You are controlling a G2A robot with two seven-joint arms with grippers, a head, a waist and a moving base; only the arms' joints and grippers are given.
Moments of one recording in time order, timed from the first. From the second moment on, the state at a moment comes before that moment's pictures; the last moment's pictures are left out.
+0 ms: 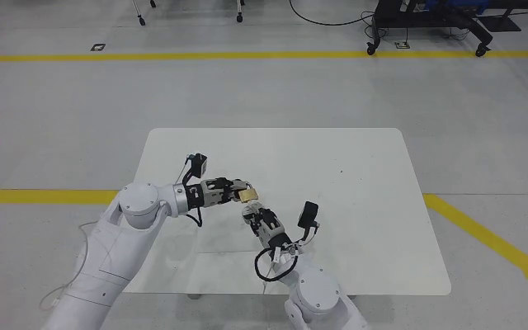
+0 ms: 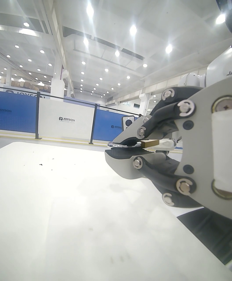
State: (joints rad) left arm 0.83 -1.17 -1.12 -1.27 -0.36 0.13 -0.94; right arm -1.42 -1.49 1.01 -1.86 0.24 0.26 -0.12
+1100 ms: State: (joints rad) left arm 0.94 -1.14 -1.13 -1.41 0.03 -0.12 -0.78; right arm -1.39 -1.52 0.98 -1.83 0.27 0.32 -0.25
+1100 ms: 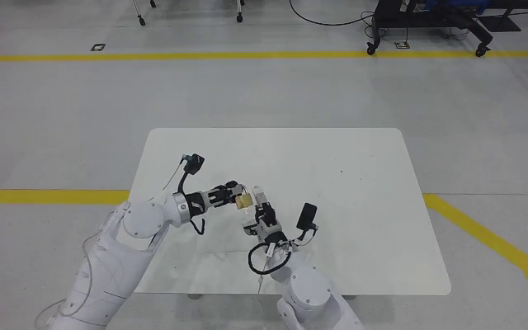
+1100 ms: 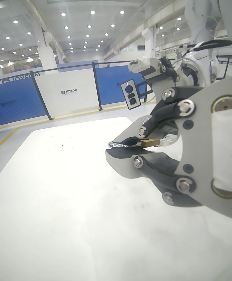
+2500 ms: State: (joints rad) left arm 0.91 -1.16 -1.15 -1.30 -0.24 -0.02 -0.86; right arm -1.39 -1.53 0.96 -1.80 0.19 0.33 -0.20
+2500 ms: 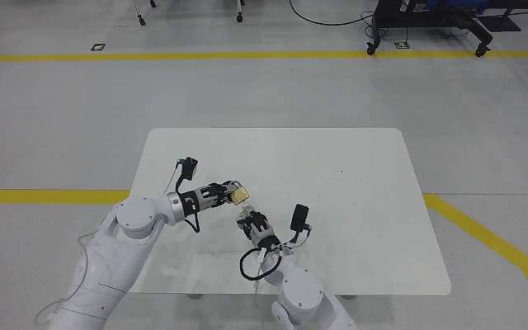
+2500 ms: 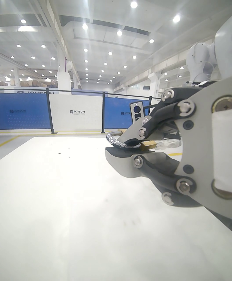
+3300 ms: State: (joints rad) left arm 0.93 -1.16 -1.16 -1.29 -0.30 -0.10 -0.84; right arm -1.41 -1.55 1.05 -1.75 0.51 0.17 -0.08
